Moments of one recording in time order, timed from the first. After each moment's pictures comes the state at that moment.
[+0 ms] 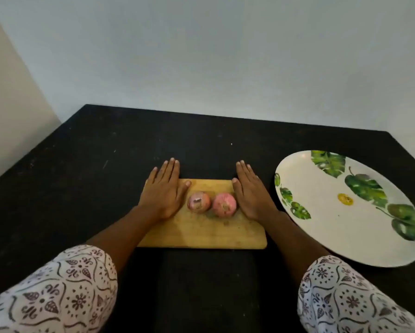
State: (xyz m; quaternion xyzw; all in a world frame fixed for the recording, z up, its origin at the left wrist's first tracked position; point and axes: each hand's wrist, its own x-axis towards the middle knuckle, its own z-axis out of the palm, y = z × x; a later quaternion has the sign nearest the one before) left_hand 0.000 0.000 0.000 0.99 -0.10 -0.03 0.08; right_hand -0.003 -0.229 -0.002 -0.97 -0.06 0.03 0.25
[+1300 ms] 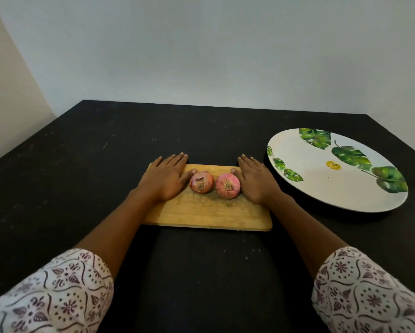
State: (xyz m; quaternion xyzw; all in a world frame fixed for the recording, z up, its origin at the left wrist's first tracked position) left_hand -0.033 -0.002 -0.004 0.98 -0.17 -0.03 0.03; right_hand -0.051 -0.235 -0.013 -0.99 -0.04 0.02 0.13
